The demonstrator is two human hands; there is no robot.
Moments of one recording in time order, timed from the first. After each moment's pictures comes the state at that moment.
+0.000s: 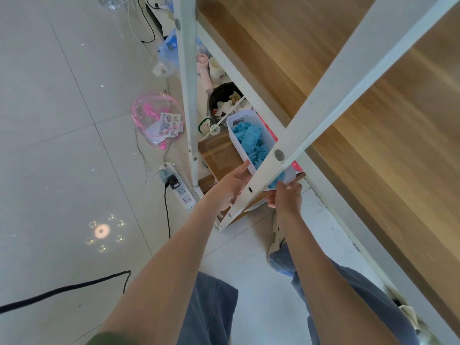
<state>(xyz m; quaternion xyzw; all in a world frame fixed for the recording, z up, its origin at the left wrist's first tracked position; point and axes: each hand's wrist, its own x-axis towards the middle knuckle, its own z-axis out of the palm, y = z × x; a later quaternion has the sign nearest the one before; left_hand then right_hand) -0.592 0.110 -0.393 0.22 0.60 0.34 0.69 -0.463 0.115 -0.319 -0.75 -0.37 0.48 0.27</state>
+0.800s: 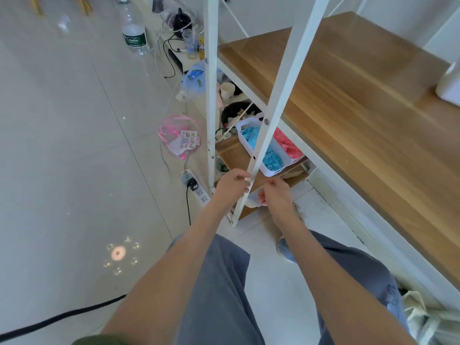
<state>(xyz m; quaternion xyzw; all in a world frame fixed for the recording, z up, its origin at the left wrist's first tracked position) -0.570 -0.018 -0.273 0.30 0.70 0.41 0.51 -0.461 0.014 -0.255 -0.69 -0.51 0.48 0.18</state>
